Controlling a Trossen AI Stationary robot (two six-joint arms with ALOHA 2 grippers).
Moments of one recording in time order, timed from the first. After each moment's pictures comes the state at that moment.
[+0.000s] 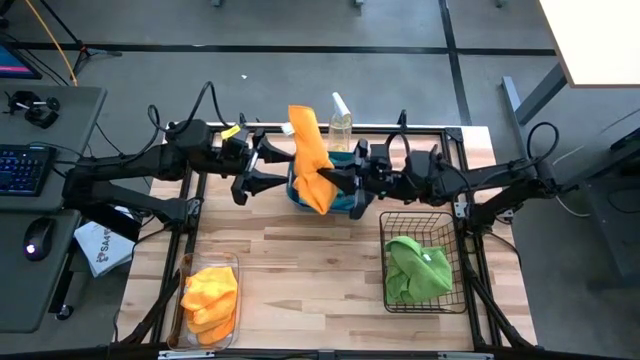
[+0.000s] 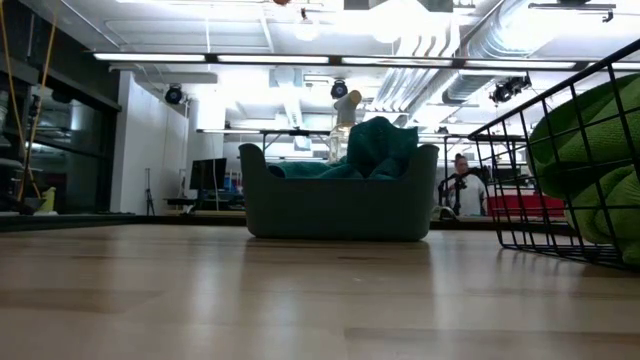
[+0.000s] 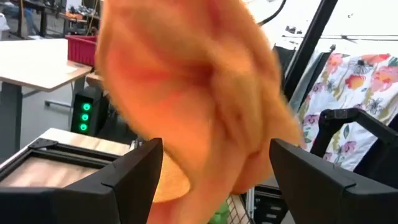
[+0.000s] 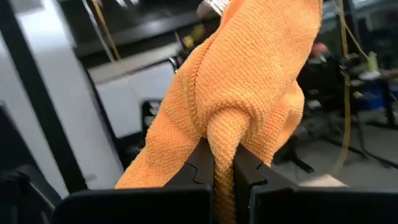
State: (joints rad) left arm 0.10 1.06 1.12 -0.02 0.20 -0.30; right arm 0.12 1.42 1.26 0.41 0.23 0.24
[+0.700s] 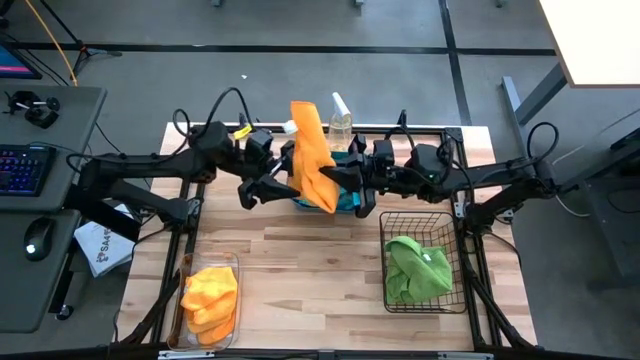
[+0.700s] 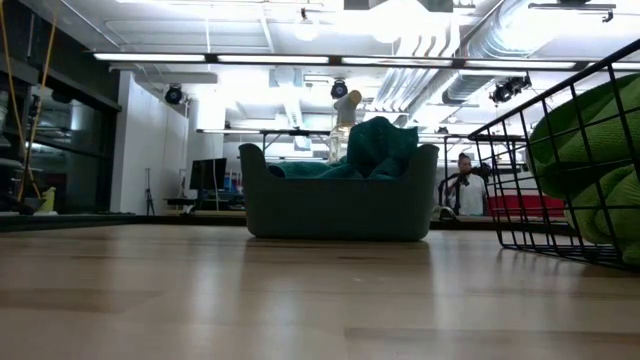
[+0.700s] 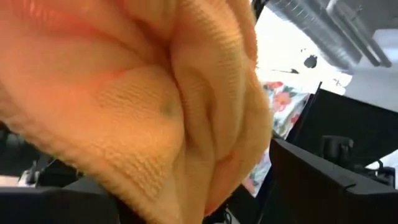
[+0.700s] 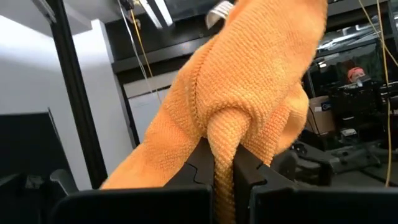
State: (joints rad) left arm 0.10 1.25 1.13 0.39 0.48 -0.52; right arm 0.09 1.43 1.26 0.53 0.09 0.22
